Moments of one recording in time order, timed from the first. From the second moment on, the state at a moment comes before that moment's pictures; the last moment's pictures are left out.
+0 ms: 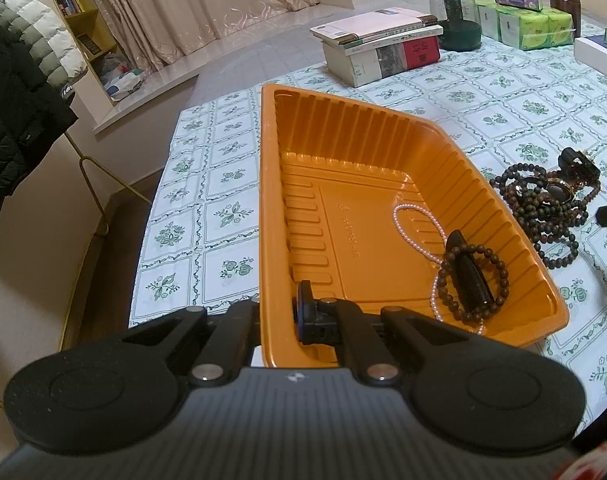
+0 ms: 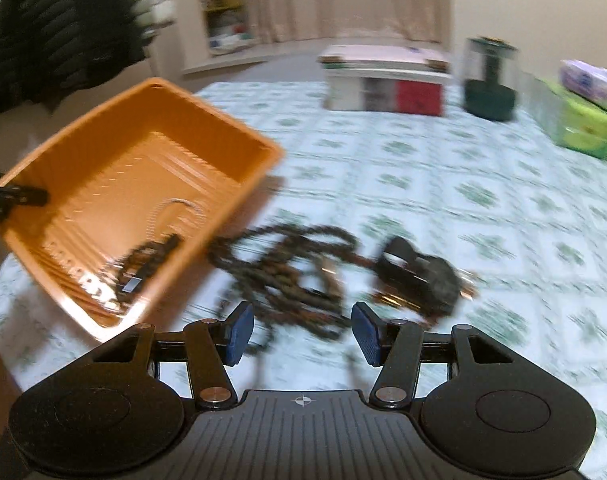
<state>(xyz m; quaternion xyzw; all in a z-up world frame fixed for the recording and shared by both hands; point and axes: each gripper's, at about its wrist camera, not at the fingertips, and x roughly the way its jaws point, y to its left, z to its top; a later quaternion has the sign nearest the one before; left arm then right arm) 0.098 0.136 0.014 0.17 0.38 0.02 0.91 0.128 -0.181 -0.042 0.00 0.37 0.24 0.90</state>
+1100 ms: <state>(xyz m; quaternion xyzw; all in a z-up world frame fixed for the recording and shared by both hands) 0.100 0.133 0.016 0.18 0.39 0.02 0.90 0.213 -0.219 -0.077 -0.16 0.38 0.30 0.86</state>
